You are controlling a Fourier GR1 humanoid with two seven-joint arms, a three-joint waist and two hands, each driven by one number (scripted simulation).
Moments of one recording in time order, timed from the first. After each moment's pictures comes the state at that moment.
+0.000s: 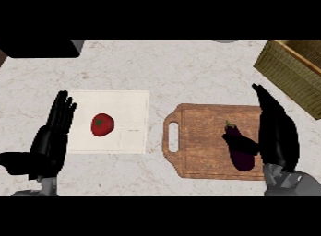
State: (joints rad) left arm 0.00 0.23 -0.16 -1.65 0.18 0.28 -0.03; right arm -0.19 -0.35 0.38 -1.75 0.85 -0.30 0.84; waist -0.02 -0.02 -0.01
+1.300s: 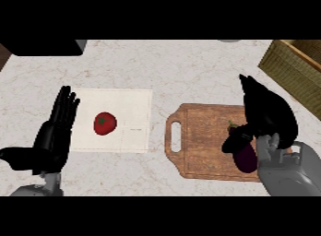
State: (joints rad) left arm -0.04 0.21 -0.16 -1.66 0.17 0.29 -0.01; right arm -0.47 -0.28 0.33 -1.79 0.66 0.41 1.21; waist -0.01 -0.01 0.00
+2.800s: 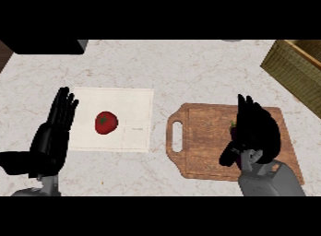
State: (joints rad) left arm -0.02 0.19 -0.13 -1.69 0.15 0.25 0.00; right arm -0.28 -0.07 0.27 -1.75 1.01 0.48 1.08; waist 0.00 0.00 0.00
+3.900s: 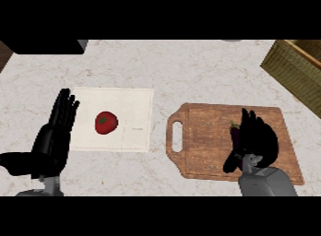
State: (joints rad) left arm -0.01 0.14 -0.10 -1.68 0.10 0.21 0.00; right arm -0.18 -0.01 0.18 -1.64 1.10 0.45 0.98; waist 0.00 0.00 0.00
